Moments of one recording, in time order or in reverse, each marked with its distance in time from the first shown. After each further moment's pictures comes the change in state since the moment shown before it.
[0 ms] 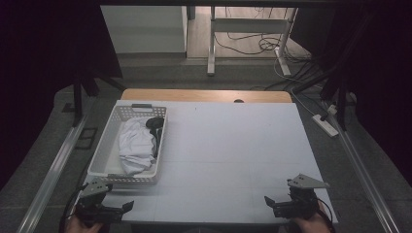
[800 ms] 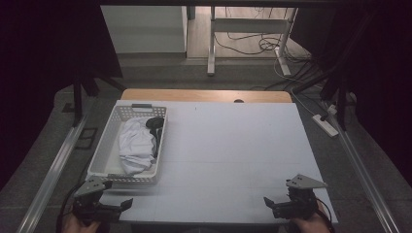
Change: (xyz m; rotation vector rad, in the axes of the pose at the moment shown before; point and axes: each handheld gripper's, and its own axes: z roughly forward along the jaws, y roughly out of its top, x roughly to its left) left arm 0.001 0.008 -0.008 -0.041 -0.034 0.011; right arm 0.002 0.000 0.001 0.017 0.002 -0.018
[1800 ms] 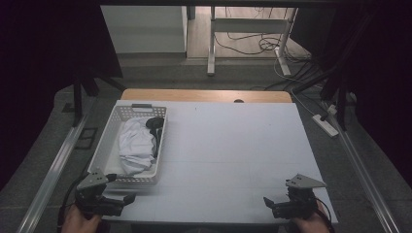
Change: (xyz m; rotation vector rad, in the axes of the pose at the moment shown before) left arm -0.001 0.023 0.001 -0.018 -0.035 0.068; right arm 0.000 0.000 0.001 0.010 0.001 -0.001
